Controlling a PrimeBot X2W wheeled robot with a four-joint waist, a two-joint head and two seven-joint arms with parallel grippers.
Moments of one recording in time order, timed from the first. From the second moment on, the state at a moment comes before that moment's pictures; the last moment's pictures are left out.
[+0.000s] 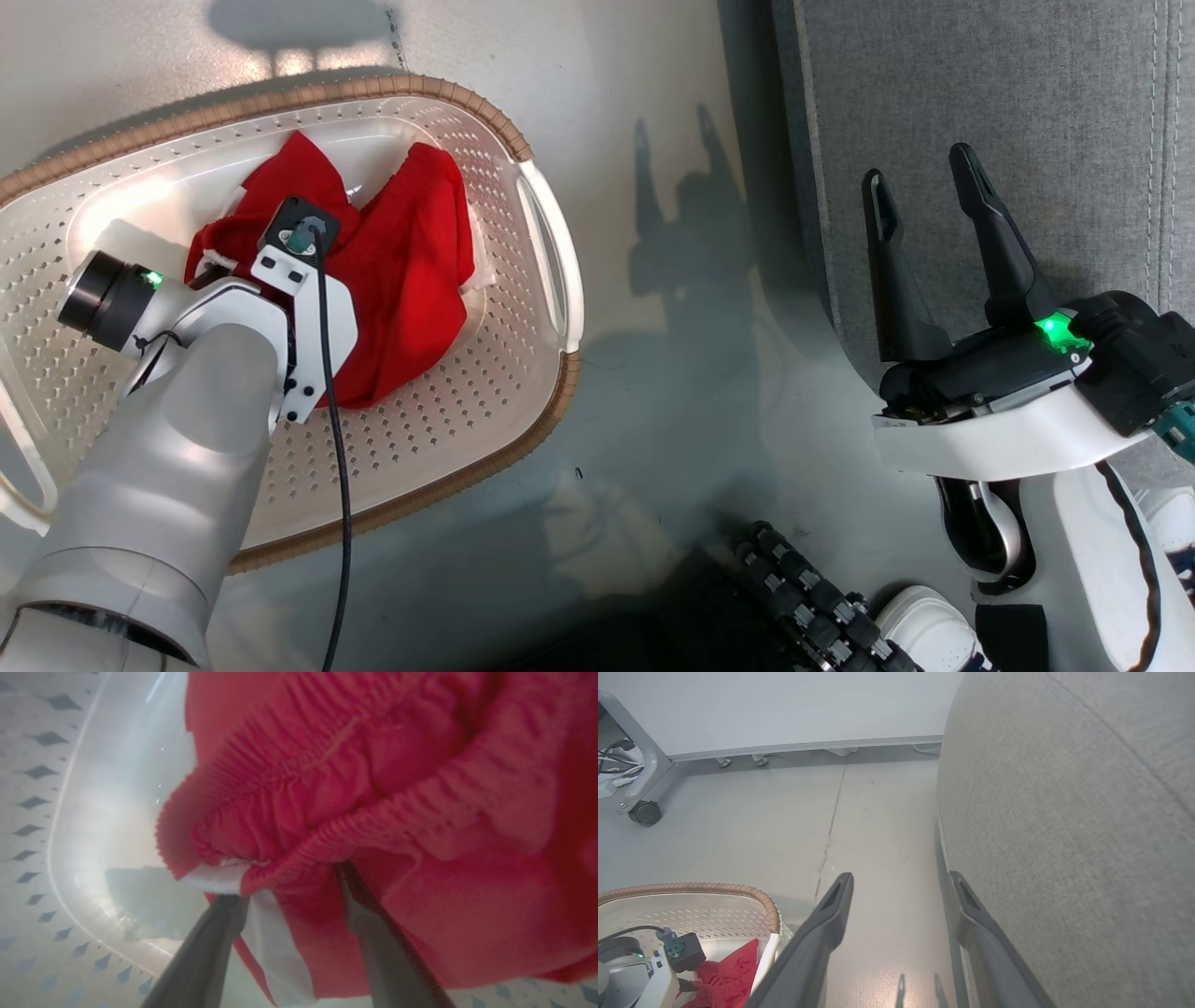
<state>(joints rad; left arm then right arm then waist) -1.01 0.15 -0.62 1.29 -0.03 0.07 0.28 -0.39 -0.05 0.19 0.00 0.27 0.13 -0.26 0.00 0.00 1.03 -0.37</state>
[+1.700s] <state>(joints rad) -0.62 0.05 -0.51 0.78 -0.44 -0.02 -0.26 -0.23 -0.16 0.03 0.14 0.22 0.13 -0.26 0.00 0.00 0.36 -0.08</state>
